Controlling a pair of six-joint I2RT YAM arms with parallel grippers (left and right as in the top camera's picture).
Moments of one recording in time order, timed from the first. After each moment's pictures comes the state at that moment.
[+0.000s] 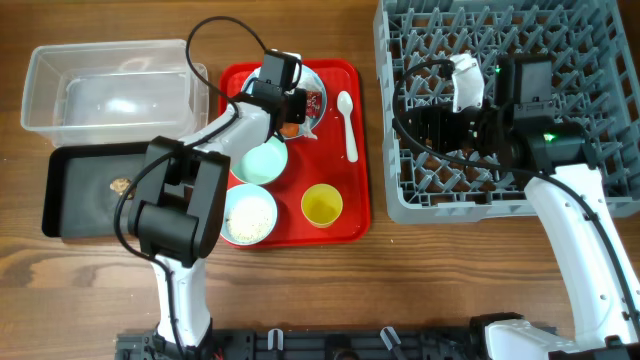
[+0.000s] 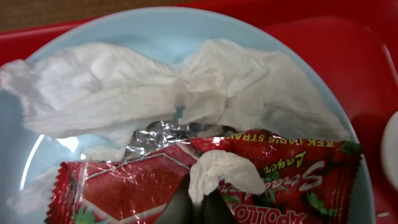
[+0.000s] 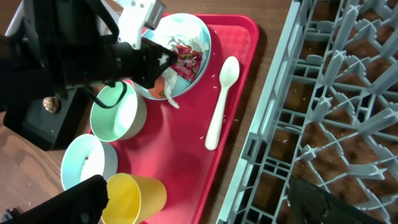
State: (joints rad) left arm -0.34 2.13 1.38 -0.20 -0.05 -0.16; right arm 0.11 1.38 1.23 -0.75 -0.50 0.02
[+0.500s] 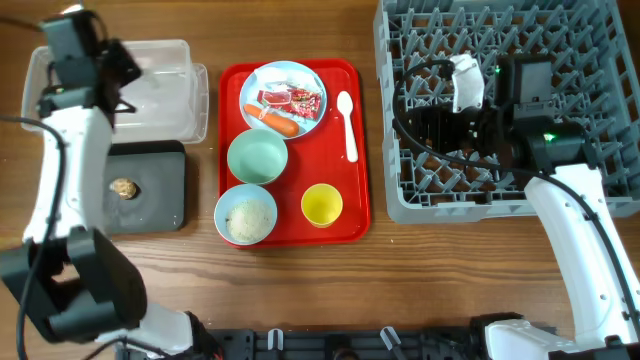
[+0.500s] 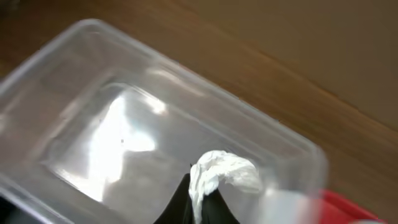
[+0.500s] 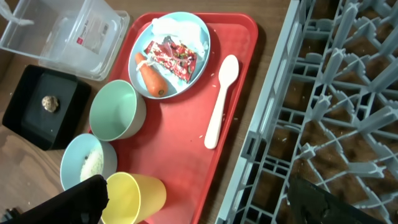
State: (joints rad) left arm 0.25 1.74 1.43 -0.43 -0.13 -0.31; right arm 0.11 1.38 1.23 -0.76 -0.49 0.02
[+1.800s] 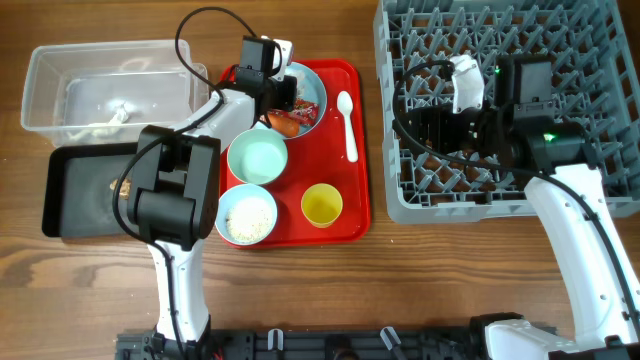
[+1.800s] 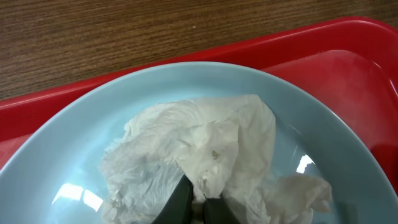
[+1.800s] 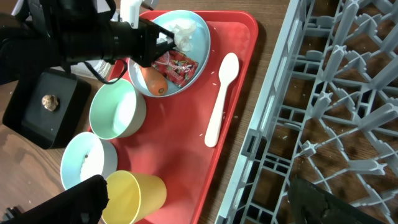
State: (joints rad) left arm -0.26 2.22 1.49 -0.17 0.12 -0.05; right arm 0.11 1.38 1.23 -0.76 -0.49 0.02
